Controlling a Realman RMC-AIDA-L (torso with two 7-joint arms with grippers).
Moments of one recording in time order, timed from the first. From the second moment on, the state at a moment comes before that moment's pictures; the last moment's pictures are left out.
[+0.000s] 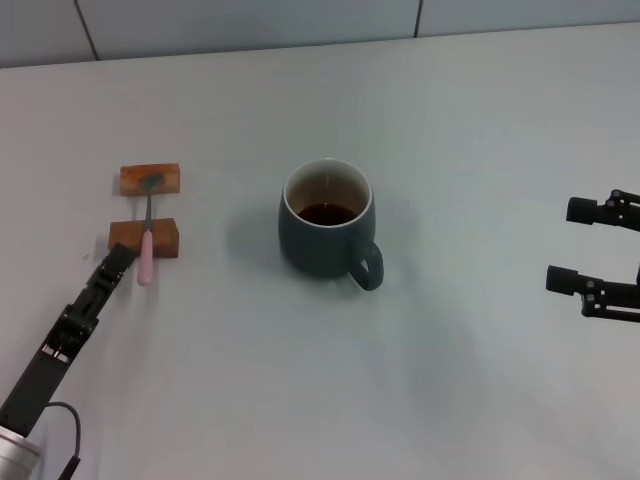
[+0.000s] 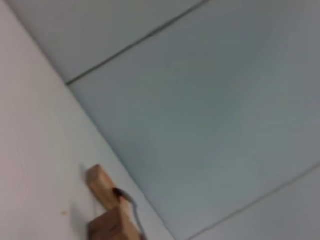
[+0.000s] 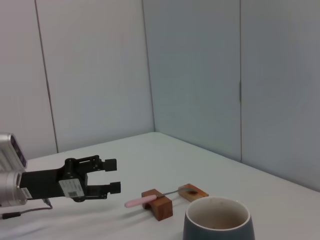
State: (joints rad) left arm -0.20 -2.08 0.35 -0.23 1.49 1.54 -1.12; right arm 0.11 2.08 -0.81 -1.10 -1.73 -1.75 1.32
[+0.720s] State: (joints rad) left arm -0.20 -2.07 0.34 -0.23 1.50 1.47 -1.25; right arm 0.13 2.08 -0.82 -1.13 -1.74 -1.75 1.35
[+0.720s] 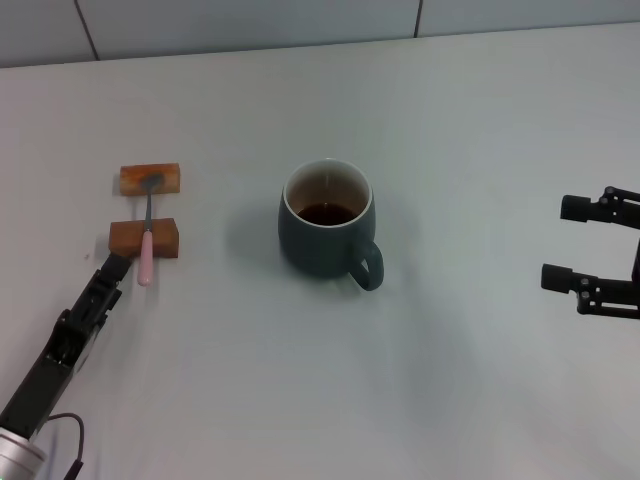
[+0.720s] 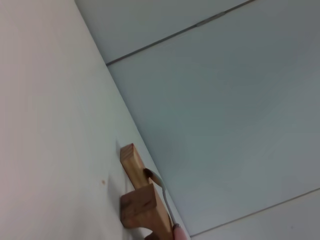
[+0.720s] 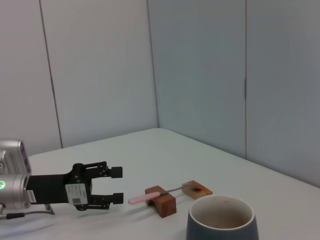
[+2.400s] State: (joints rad) left arm -0.29 -2.08 0.33 -0.26 1.52 1.37 -1.38; right arm 0.12 2.08 -0.81 -1.14 -1.77 -1.76 1.36
